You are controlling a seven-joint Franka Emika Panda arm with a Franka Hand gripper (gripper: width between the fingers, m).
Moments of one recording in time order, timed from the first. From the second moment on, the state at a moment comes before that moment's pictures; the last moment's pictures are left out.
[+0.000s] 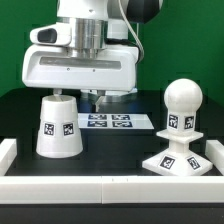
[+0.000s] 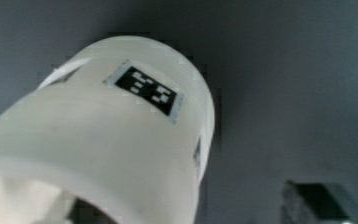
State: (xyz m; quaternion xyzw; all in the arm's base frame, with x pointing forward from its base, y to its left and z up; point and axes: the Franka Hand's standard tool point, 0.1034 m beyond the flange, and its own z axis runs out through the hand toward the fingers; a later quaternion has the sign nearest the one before) arm 0.467 -0.092 0.069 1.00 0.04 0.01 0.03
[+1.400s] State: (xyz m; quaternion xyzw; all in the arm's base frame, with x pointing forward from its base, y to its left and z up) arm 0.511 -0.005 0.113 1.00 -0.04 -0.01 -0.03
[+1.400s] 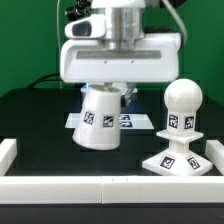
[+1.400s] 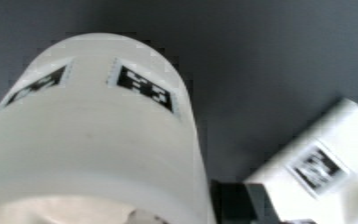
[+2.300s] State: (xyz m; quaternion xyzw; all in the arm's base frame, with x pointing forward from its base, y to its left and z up) arm 0.534 0.022 0.187 0.99 -0.07 -0.06 -0.05
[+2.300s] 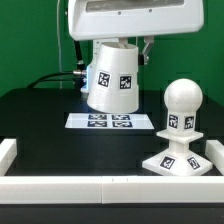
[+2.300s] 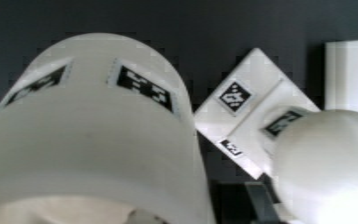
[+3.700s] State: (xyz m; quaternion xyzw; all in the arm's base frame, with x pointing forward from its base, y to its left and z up) arm 0.575 0.104 0.192 0.99 -0.09 -0.04 -0.05
